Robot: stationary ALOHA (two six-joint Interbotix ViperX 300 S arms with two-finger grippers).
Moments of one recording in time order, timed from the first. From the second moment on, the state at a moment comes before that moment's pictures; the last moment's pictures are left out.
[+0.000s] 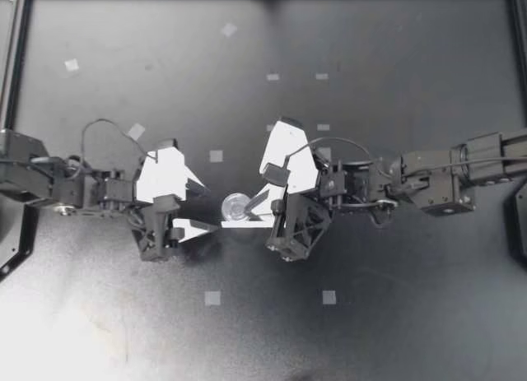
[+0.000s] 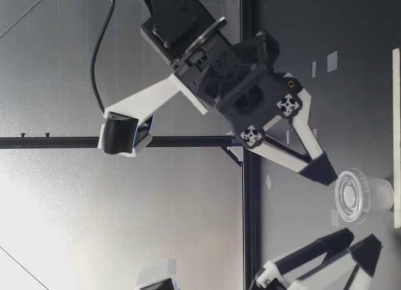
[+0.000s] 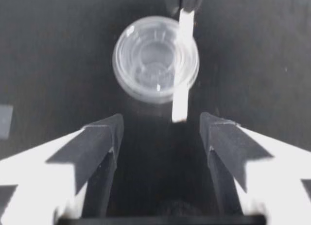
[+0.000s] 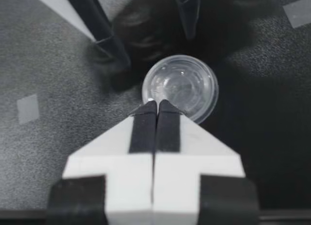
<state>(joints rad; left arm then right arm) 0.04 0.06 0.99 -0.01 -0.31 -0.06 -0.04 0.24 0.58 0.03 -0.10 0.29</state>
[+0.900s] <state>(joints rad) 0.07 0.14 0.94 -0.01 -0.39 -0.05 -0.06 0.29 0.55 0.03 -0.08 0.29</state>
